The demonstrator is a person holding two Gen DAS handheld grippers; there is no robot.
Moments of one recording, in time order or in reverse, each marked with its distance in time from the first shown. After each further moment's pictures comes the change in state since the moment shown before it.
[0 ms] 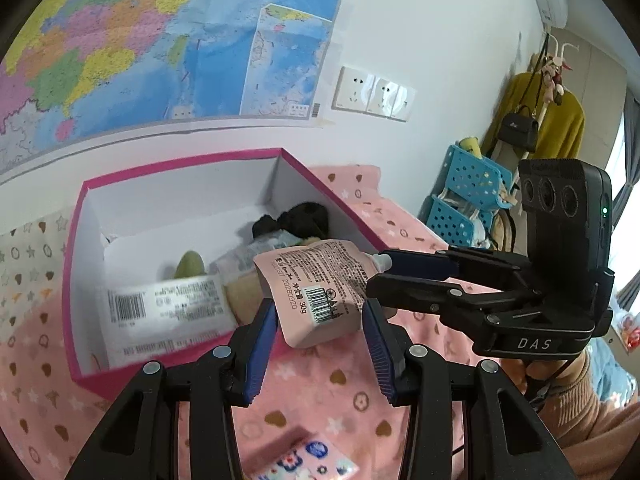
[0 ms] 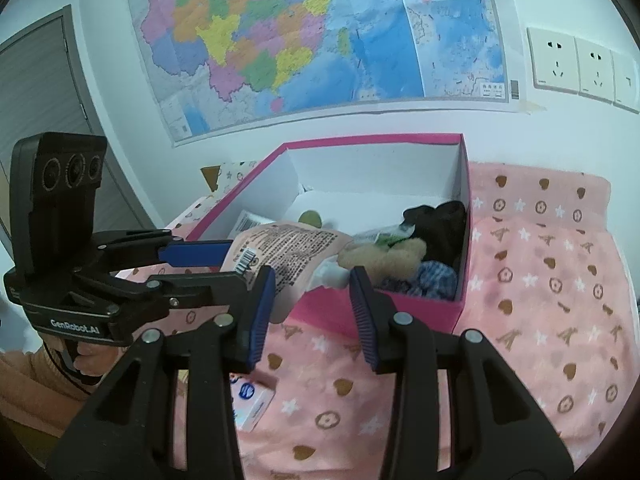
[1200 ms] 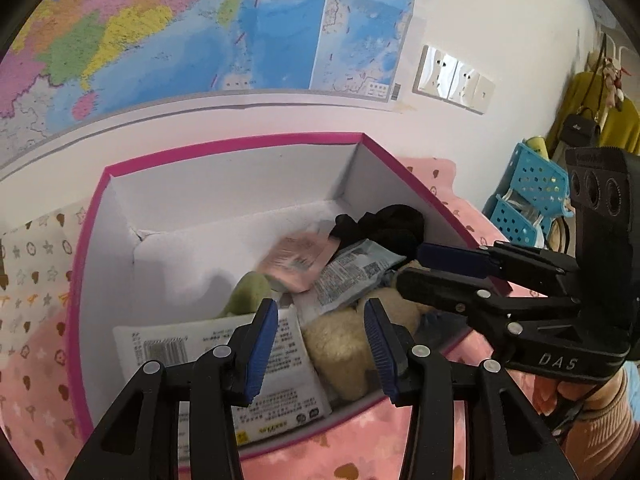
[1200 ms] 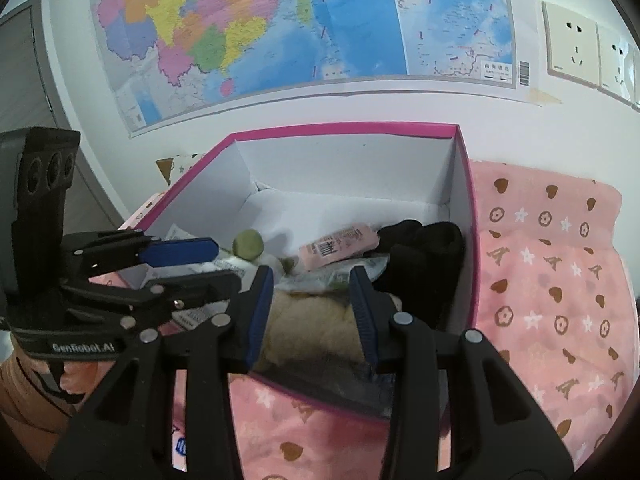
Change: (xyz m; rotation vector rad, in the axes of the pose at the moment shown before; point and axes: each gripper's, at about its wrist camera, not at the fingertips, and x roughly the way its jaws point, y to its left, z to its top) left arm 0.054 0.049 0.017 -0.067 0.054 0.170; right arm 0.065 -0.031 0.024 0.010 0.067 -0.088
